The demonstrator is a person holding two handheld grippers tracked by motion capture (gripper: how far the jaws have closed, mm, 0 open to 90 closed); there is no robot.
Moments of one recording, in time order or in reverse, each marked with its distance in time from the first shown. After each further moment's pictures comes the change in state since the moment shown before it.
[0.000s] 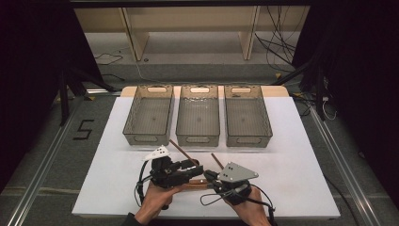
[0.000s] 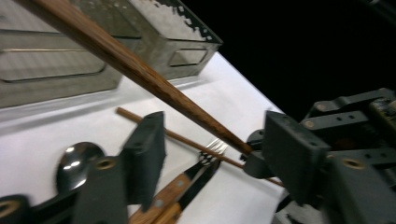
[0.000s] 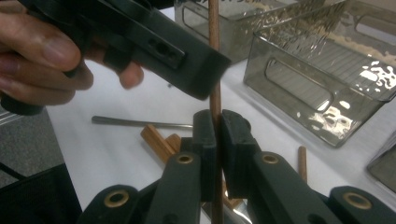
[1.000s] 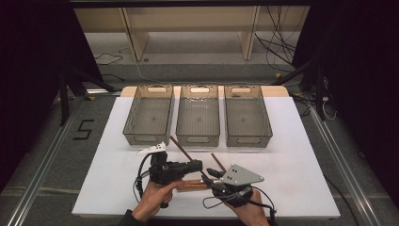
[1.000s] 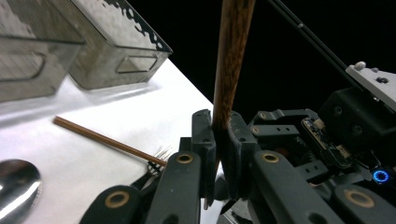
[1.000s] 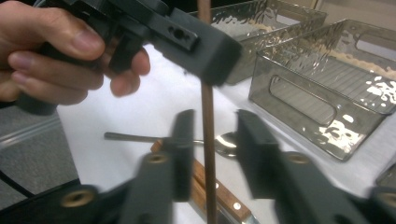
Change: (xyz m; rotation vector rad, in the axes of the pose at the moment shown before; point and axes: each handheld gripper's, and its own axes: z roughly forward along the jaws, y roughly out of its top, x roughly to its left) left arm 0.006 0.013 -0.006 -0.012 -0.206 -0.065; right arm 0.001 -0.004 -0.007 -0.085 0.028 0.022
